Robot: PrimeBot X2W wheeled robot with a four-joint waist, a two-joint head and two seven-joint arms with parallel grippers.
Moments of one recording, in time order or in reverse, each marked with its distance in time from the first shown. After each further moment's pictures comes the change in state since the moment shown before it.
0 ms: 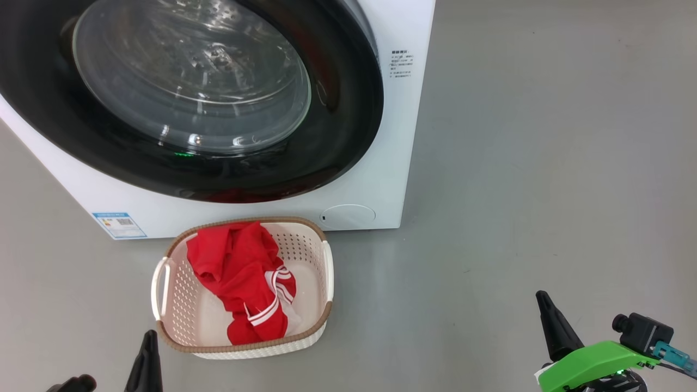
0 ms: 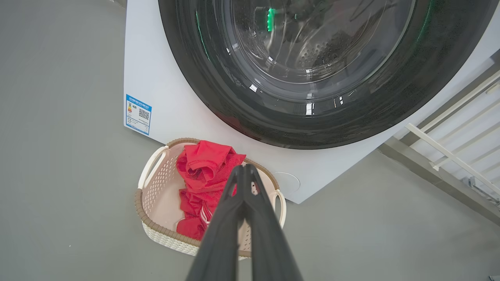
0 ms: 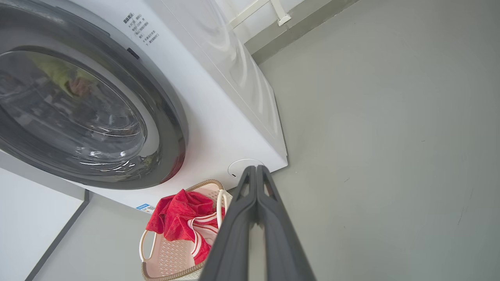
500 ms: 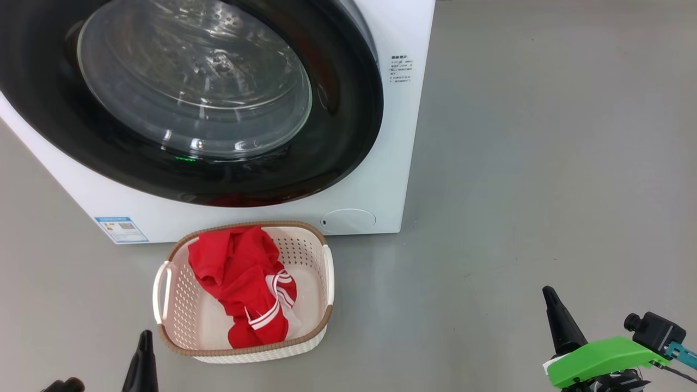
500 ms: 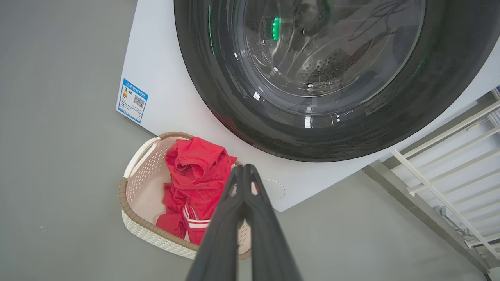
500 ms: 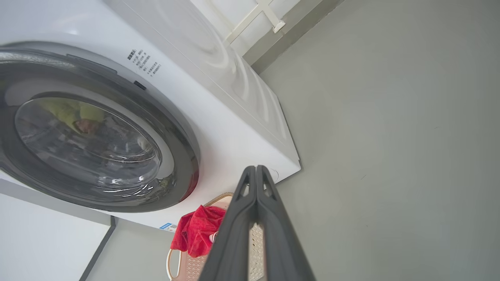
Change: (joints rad) left arm -0.003 0.000 0.008 -0.008 -0.168 0.000 0.042; right arm 0.000 0.010 -0.030 -0.027 0.150 0.000 0.044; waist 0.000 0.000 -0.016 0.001
